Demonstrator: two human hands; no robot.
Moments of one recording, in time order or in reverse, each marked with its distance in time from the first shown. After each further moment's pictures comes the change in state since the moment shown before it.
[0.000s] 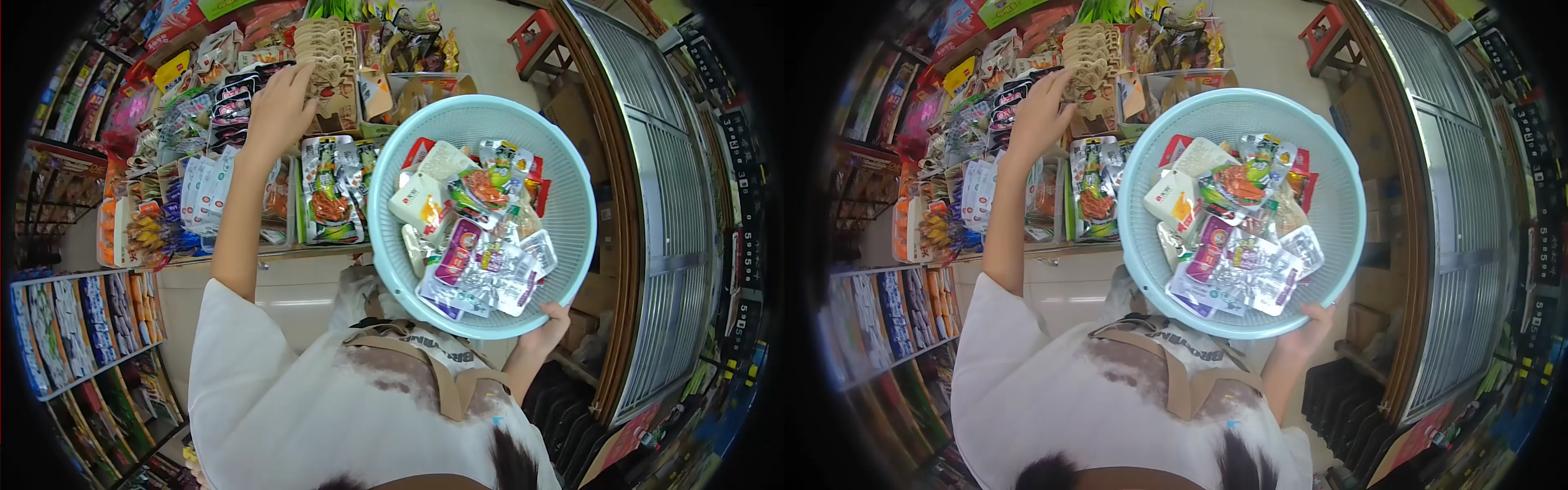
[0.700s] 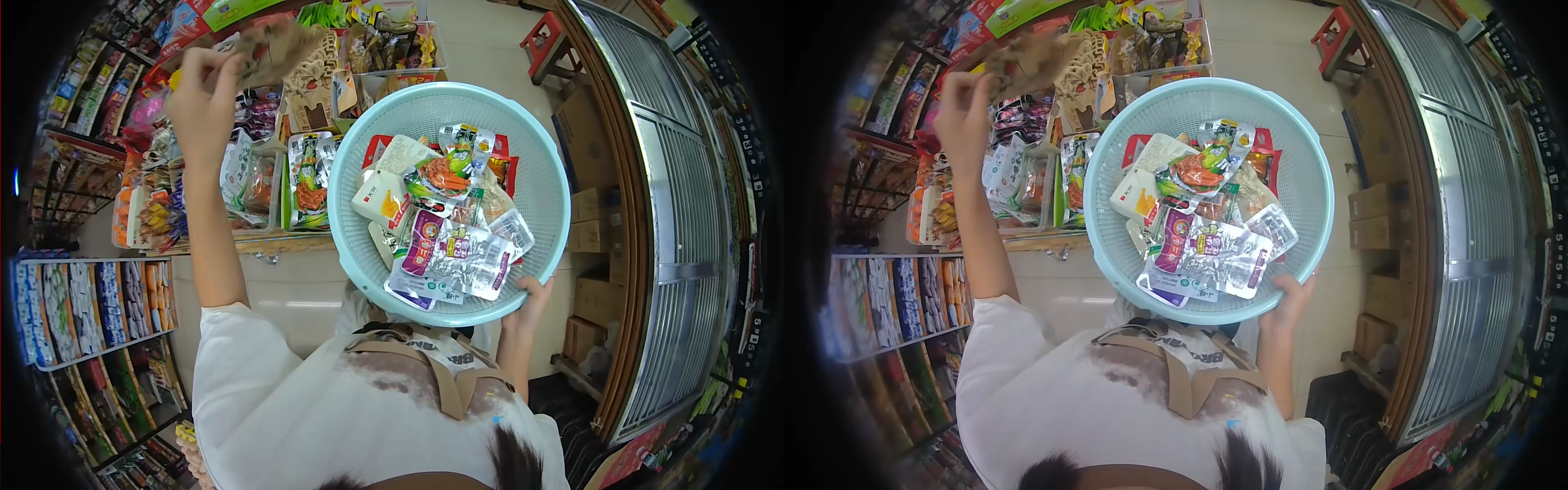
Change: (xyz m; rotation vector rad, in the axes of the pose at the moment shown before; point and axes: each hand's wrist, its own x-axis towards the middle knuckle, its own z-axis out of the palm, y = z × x) left_hand 0.019 0.085 -0.104 -0.227 0.417 -0.175; right_hand 0.034 -0.011 -0.006 -0.234 -0.042 0.082
